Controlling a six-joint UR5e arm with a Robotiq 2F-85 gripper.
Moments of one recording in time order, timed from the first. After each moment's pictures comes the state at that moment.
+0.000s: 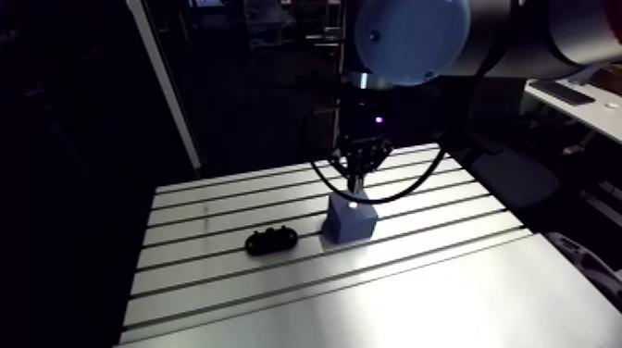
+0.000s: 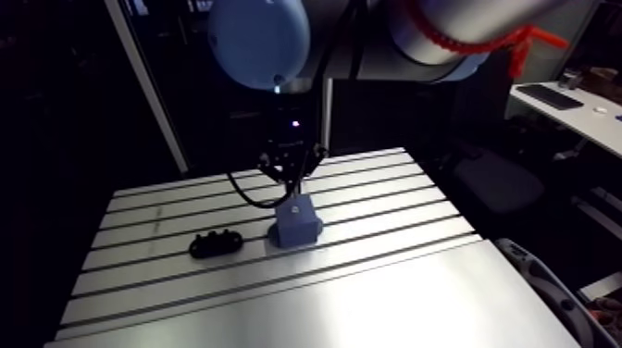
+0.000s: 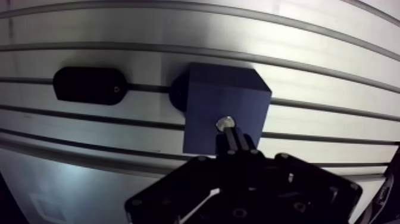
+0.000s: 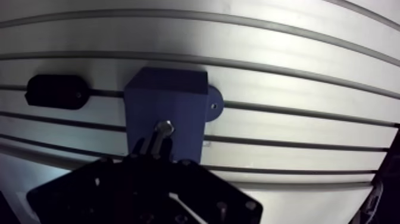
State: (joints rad) arm -0.28 -1.31 1.85 -2.00 -1.59 -1.95
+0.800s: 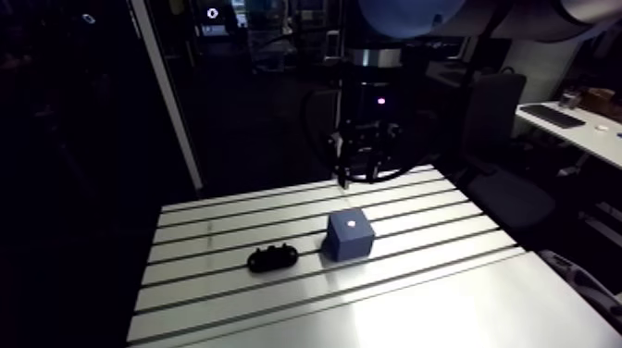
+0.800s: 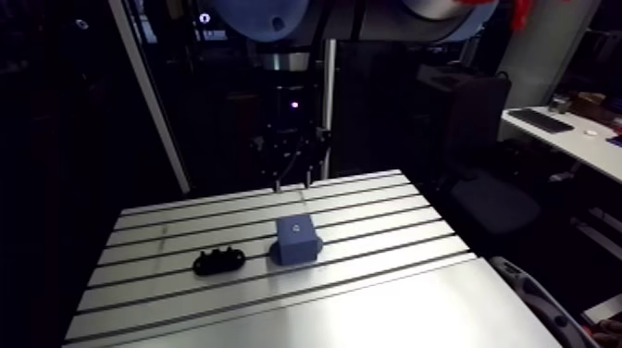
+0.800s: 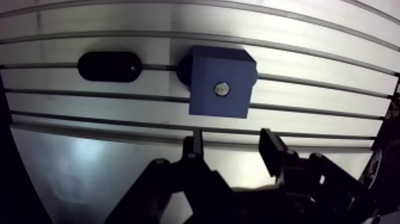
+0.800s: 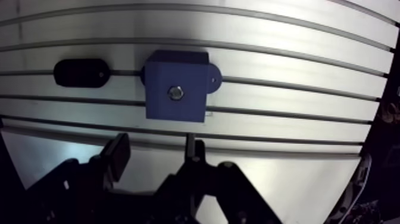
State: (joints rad) arm -0.28 -1.40 1.76 -1.82 -1.59 -1.93
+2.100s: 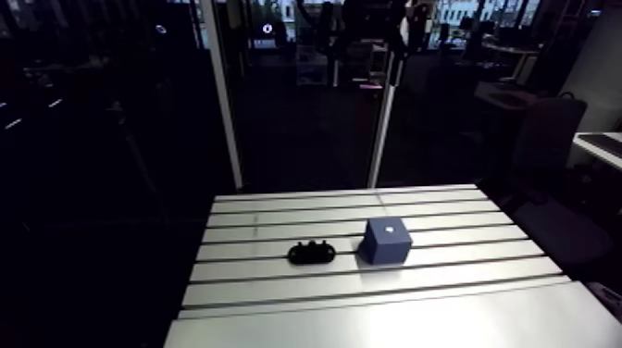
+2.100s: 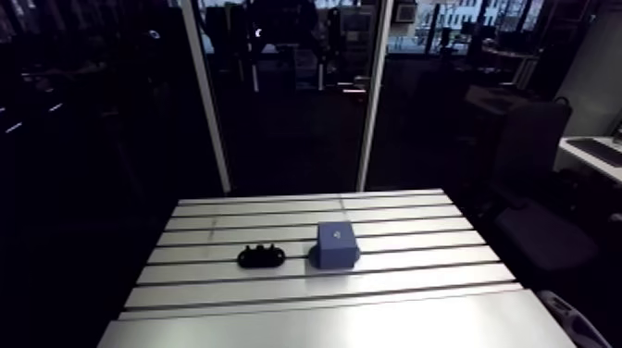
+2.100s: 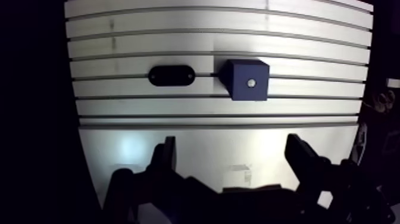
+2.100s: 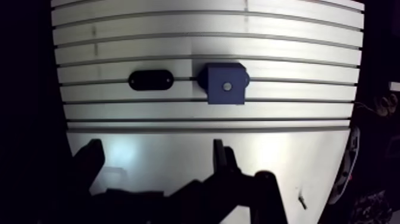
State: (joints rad) arm -0.11 -1.44 1.39 -1.50 -1.58 -1.68
